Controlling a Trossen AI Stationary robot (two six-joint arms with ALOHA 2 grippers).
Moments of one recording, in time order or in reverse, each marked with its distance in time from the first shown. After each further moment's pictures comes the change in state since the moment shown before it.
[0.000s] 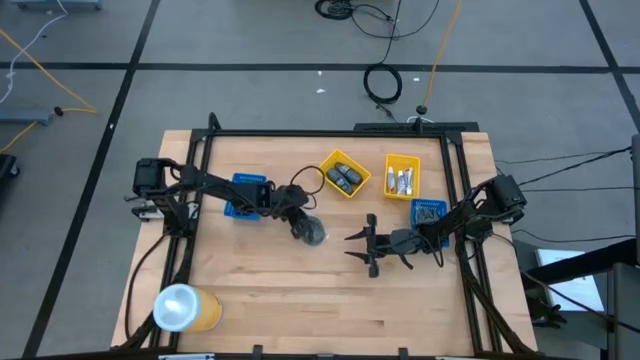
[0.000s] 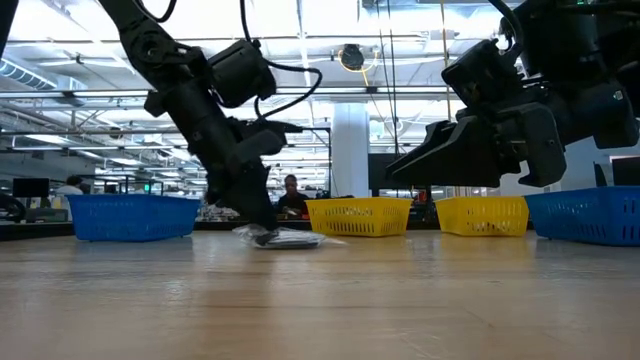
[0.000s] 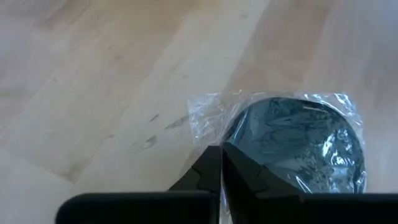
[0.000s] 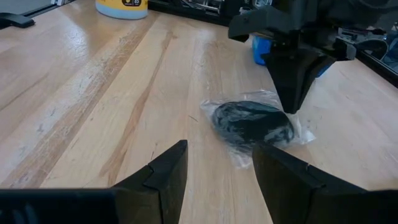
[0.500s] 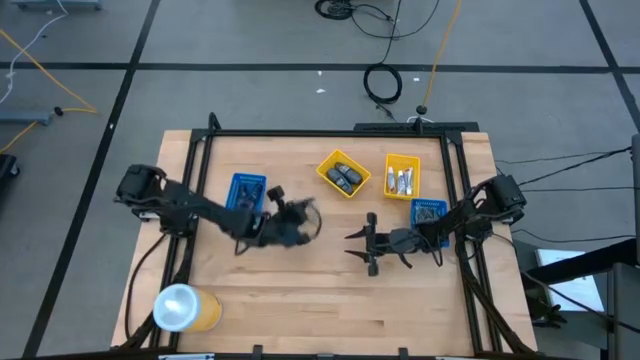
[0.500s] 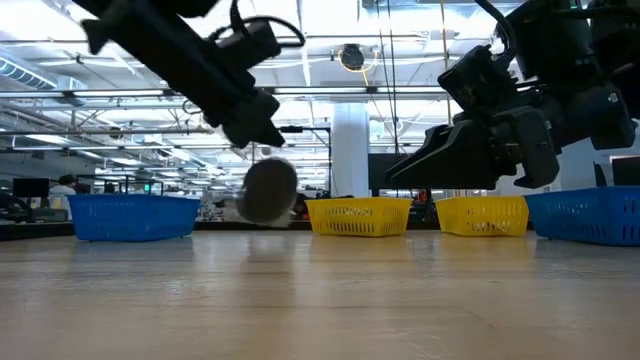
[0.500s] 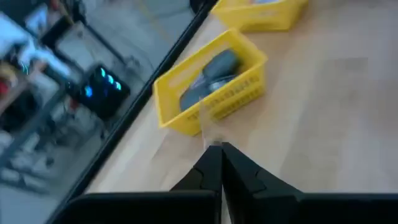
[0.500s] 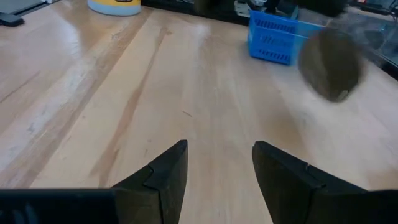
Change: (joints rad) left arm -0.330 -0.080 0.061 0.035 -0.870 0.314; right arm -0.012 0.000 0.001 -0.016 0.000 0.025
